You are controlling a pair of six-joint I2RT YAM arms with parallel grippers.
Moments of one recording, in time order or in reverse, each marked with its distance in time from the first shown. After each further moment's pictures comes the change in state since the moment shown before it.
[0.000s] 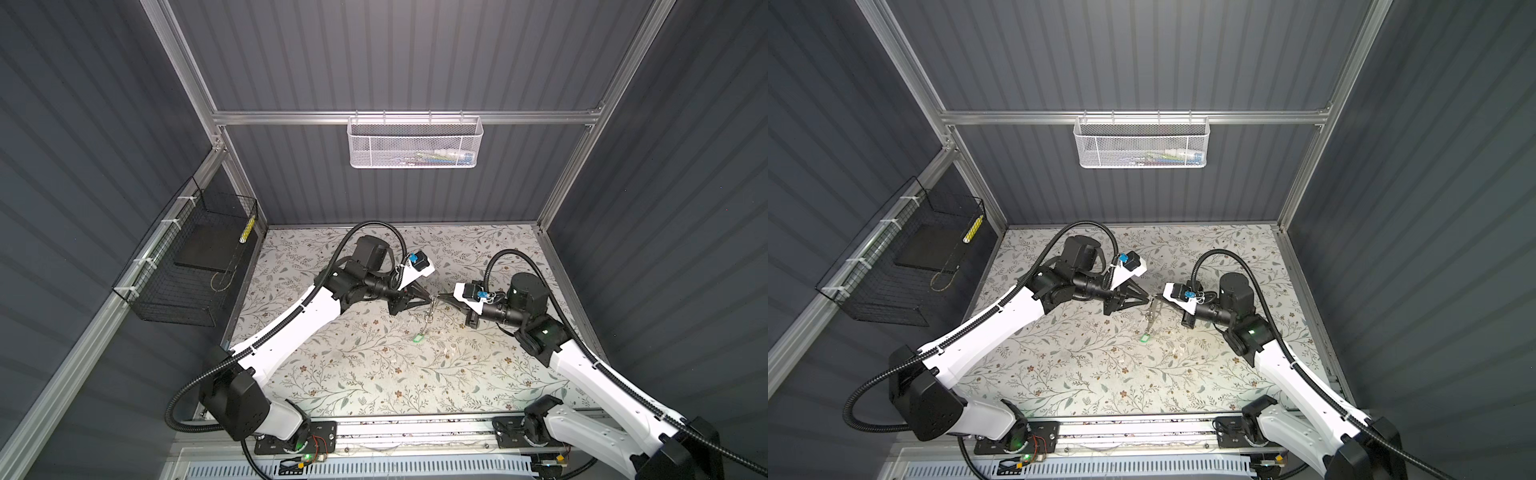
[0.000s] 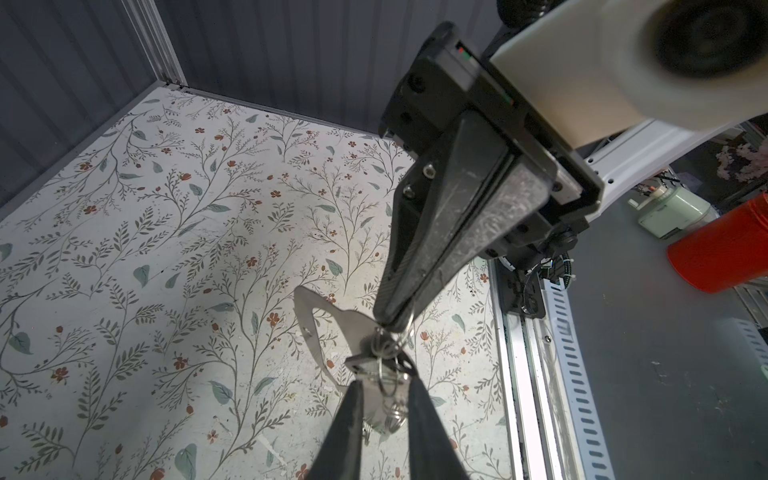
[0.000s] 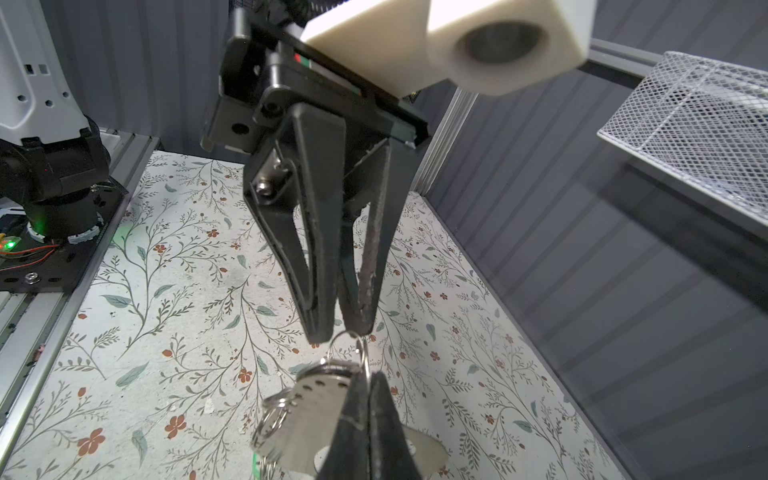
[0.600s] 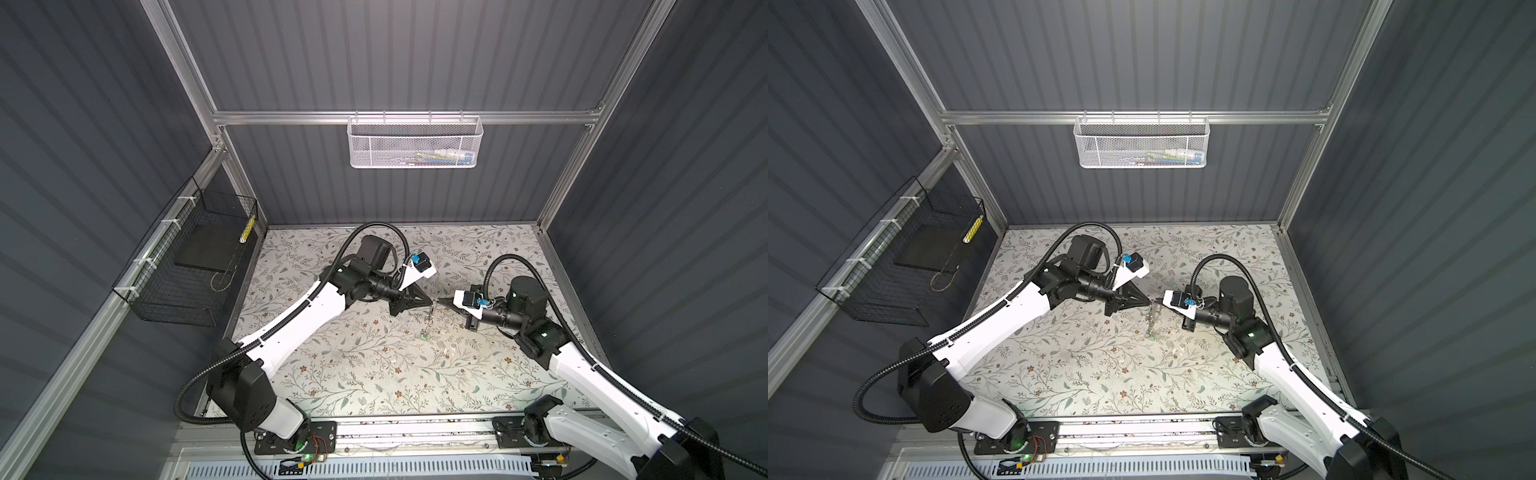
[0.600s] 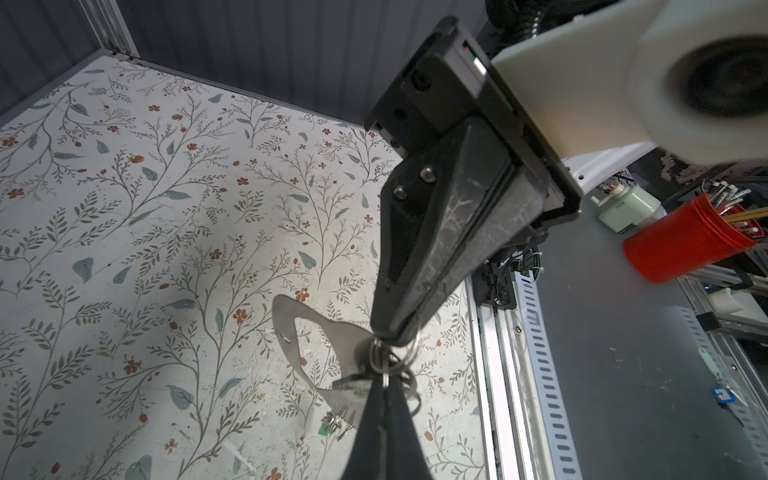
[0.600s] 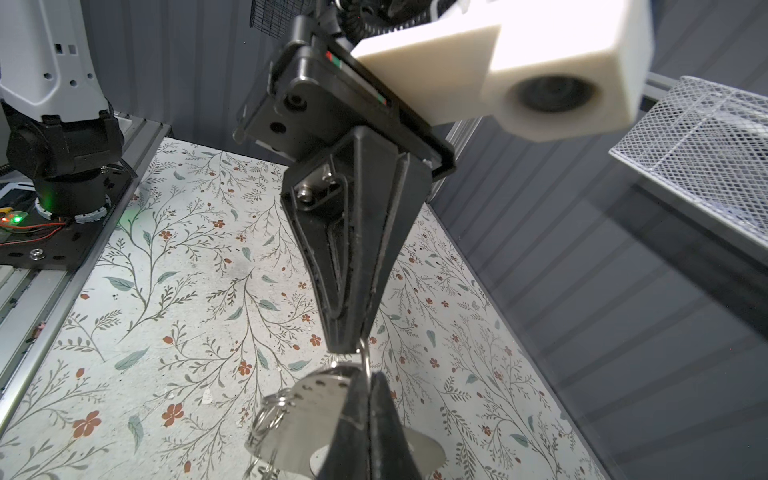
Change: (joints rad) left arm 0.013 0.056 0.047 -0.074 0.079 0.013; right arm 0.002 -0.011 -0.040 0.034 -0.031 -0.060
